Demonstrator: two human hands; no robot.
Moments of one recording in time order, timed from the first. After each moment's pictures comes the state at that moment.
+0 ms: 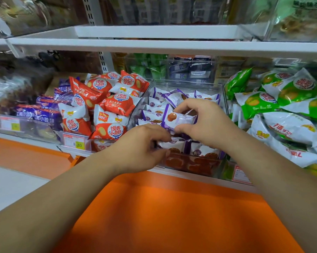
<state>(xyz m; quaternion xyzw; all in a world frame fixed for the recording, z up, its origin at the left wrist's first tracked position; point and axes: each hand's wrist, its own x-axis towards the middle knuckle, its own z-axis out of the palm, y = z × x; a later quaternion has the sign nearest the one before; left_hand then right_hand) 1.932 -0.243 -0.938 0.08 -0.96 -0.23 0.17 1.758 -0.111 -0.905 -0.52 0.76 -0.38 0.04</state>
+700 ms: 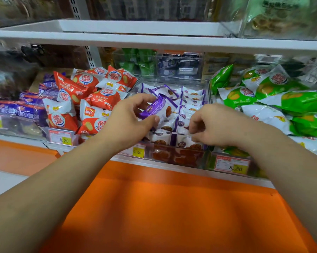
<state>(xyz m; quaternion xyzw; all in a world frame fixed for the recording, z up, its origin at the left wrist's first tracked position) 1.913 -0.226 -0.911 0.21 -0.85 -0.37 0.30 1.745 -0.059 -0.880 -0.54 0.84 -0.06 0.04</state>
